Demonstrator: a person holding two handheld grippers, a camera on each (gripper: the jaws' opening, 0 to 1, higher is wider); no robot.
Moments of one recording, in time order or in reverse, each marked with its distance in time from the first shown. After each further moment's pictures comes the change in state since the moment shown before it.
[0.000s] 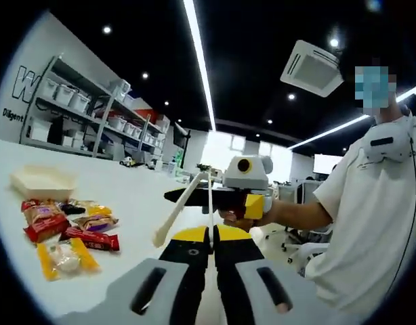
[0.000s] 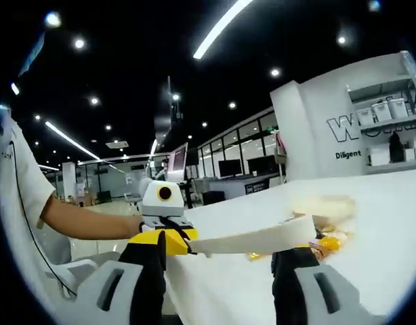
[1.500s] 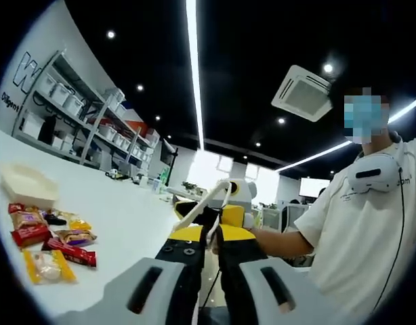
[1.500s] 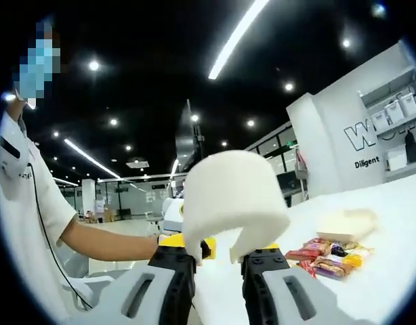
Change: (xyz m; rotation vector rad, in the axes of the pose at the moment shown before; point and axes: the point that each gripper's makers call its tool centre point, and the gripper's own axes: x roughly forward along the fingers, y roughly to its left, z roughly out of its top) left arm -0.001 -0.029 0.034 -0.059 -0.111 -0.063; right arm -0.002 0.029 0.033 0.029 -0.115 0.120
